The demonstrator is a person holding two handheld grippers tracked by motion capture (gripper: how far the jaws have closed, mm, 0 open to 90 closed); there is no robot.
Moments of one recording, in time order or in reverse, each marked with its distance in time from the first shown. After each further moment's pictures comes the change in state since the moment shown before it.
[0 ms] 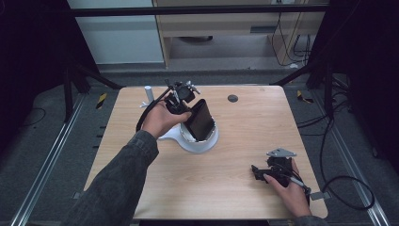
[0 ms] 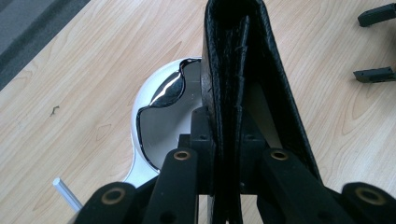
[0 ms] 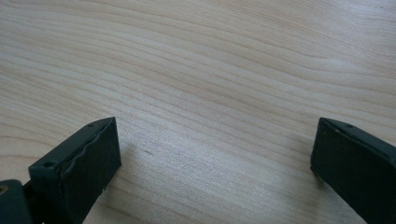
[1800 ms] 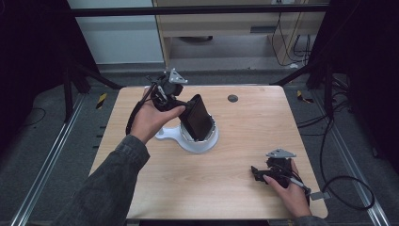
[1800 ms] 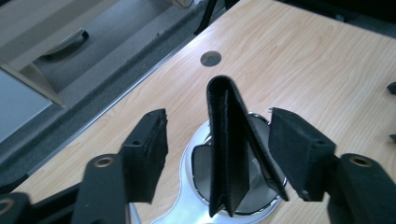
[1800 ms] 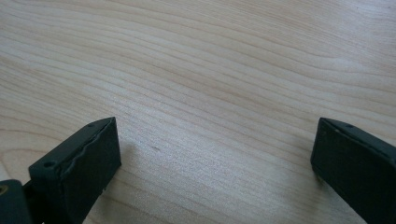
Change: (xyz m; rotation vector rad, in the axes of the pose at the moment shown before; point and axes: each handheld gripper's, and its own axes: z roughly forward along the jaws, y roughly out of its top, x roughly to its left) left arm -0.006 -0.011 -0.049 -0.283 0.200 -0.011; right arm 0.002 -0.001 -0.001 0.003 0.009 -0.014
